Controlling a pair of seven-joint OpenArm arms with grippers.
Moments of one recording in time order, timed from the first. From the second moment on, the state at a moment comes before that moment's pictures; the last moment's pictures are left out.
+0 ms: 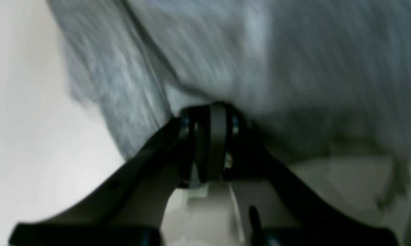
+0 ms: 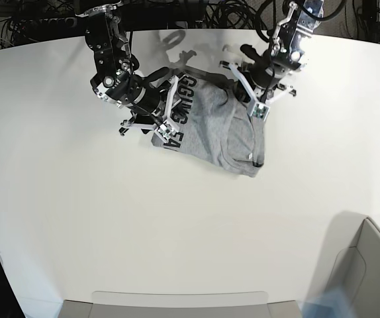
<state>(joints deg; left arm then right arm) 16.3 -16.1 13.3 101.1 -17.8 -1.5 42.1 -8.4 2.4 -11.7 101.4 0.9 31.5 -48.1</state>
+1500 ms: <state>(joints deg) 17.4 -14.1 29.5 111.7 -17.5 -1.8 42.8 0.5 4.2 1.0 92.4 0.4 31.5 -48.3</state>
